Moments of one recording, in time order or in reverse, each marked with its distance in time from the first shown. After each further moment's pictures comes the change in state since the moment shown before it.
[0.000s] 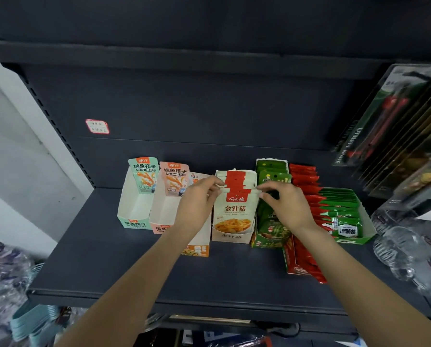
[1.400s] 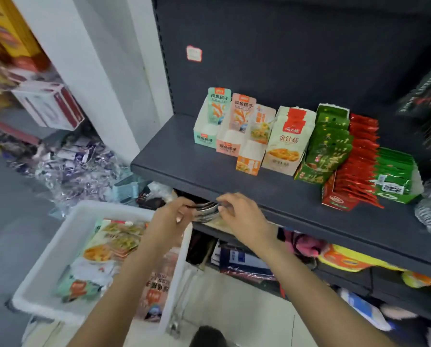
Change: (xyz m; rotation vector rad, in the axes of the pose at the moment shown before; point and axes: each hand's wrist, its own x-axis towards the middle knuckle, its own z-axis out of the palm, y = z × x) left_hand -0.314 -0.045 -0.068 0.053 0.080 -0.397; right_hand -0.225 -0.134 0.081 0.087 -0.473 -0.218
